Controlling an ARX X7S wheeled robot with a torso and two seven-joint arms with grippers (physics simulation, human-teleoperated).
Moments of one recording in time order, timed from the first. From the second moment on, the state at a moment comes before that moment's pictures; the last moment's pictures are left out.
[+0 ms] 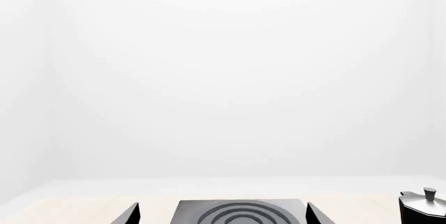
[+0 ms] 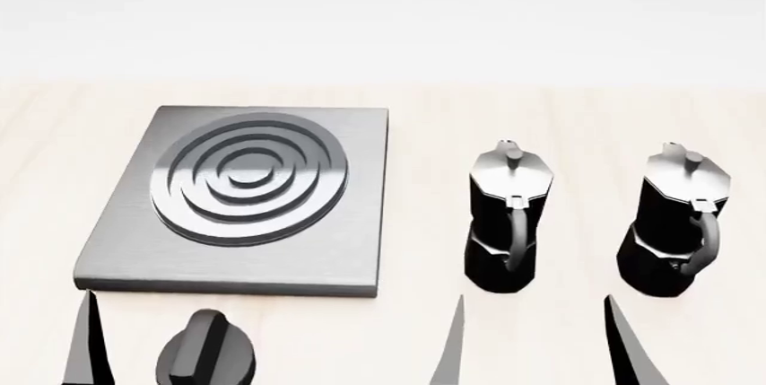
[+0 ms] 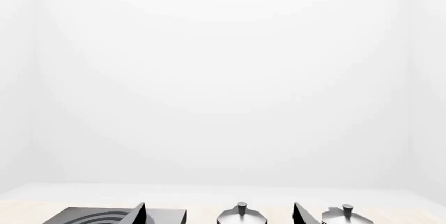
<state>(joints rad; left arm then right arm) 0.13 -0.36 0.21 0.73 -0.21 -0.20 -0.40 -0.11 0.37 -0.25 -0.75 0.20 0.18 0.41</state>
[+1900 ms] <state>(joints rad) 0.12 -0.39 0.23 0.73 -0.21 -0.20 -0.43 0.47 0.51 -0.03 -0.50 0.60 0.81 0.37</state>
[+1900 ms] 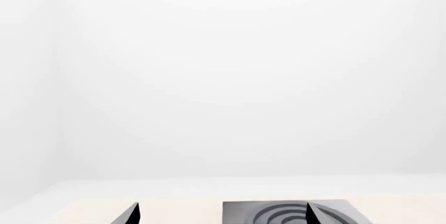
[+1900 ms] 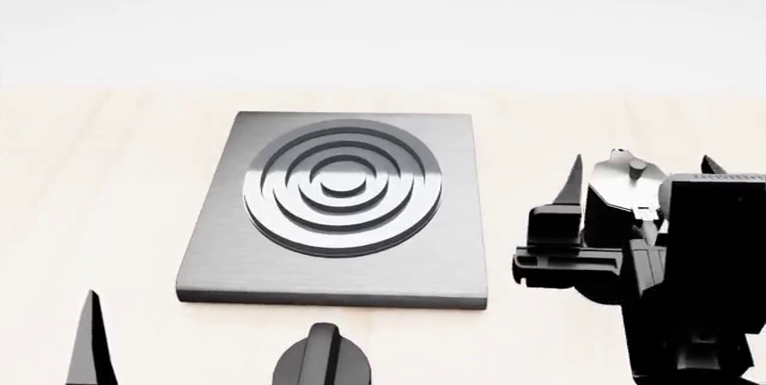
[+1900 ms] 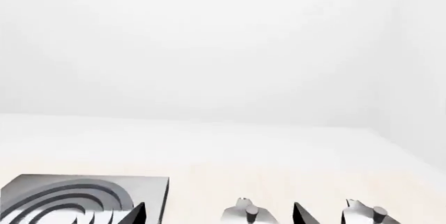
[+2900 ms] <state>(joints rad) 0.12 -0.40 0.25 0.73 -0.21 -0.19 -0.44 0.69 0.56 -0.15 0.03 0.60 0.91 0.16</state>
